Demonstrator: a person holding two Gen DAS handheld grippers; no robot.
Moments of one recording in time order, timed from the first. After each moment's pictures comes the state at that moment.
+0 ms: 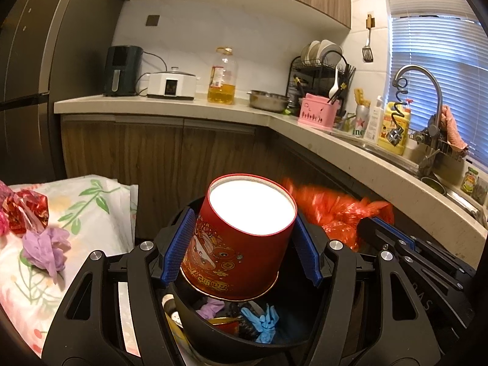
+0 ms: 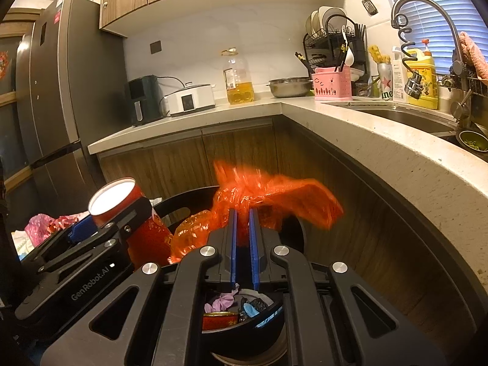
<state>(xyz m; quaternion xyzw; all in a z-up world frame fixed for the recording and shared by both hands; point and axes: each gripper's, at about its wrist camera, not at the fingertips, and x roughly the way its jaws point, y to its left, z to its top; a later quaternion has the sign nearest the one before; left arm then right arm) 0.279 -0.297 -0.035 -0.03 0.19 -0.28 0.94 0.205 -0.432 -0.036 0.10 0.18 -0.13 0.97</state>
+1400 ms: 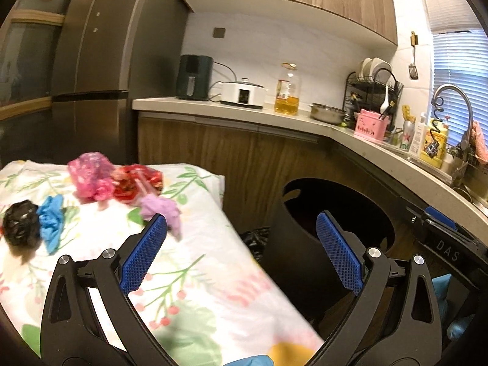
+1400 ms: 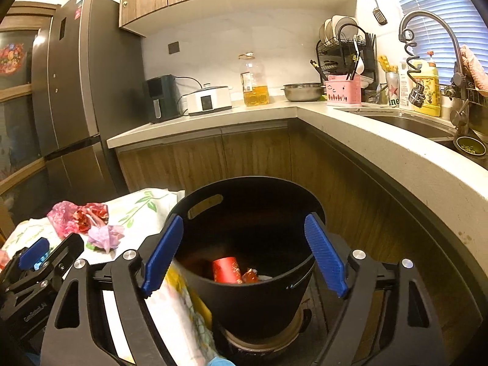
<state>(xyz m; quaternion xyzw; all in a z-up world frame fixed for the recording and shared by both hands) 0.192 -0.173 -0.027 -0.05 0.18 -0.13 0.97 0.158 -0.382 -0.024 0.09 0.17 -0.10 0.98</state>
